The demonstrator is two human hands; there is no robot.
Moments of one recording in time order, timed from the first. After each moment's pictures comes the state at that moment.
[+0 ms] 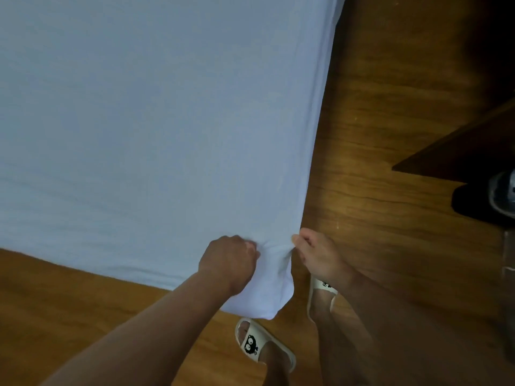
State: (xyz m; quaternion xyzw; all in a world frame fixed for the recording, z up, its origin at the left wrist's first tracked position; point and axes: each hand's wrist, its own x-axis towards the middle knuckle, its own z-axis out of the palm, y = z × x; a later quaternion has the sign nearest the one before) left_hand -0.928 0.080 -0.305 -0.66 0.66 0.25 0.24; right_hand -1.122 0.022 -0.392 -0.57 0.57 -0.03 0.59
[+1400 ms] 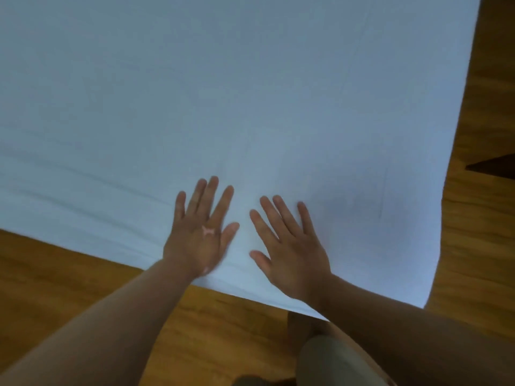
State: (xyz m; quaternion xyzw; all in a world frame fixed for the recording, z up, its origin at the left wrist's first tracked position) left_hand -0.574 0.147 -0.338 -0.72 0.67 0.13 0.06; right_hand -0.793 0.095 -0.349 -0.92 0.35 0.02 0.15
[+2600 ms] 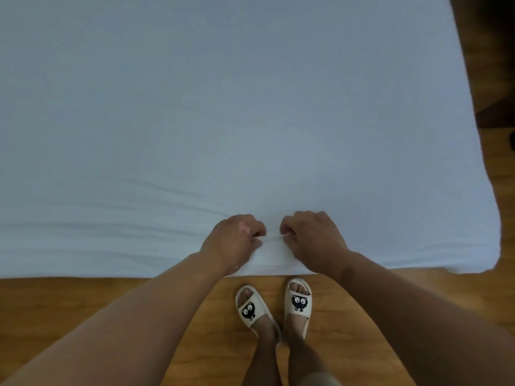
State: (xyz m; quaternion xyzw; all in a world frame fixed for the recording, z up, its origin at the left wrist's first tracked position) left_hand -0.418 0.170 -0.308 -0.57 0.76 0.32 0.04; right_hand -0.626 0.153 -0.306 -0.80 0.52 0.04 0.29
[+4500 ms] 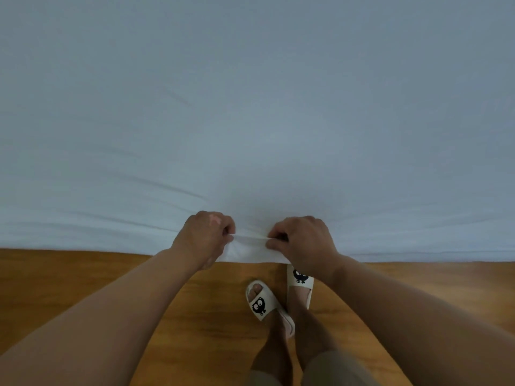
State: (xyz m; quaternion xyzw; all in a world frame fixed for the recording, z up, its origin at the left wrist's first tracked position) left_hand -0.091 0.229 -0.306 -0.65 0.70 0.28 0.11; right_hand -0.323 0.212 -0.315 -0.75 0.52 0.02 0.41
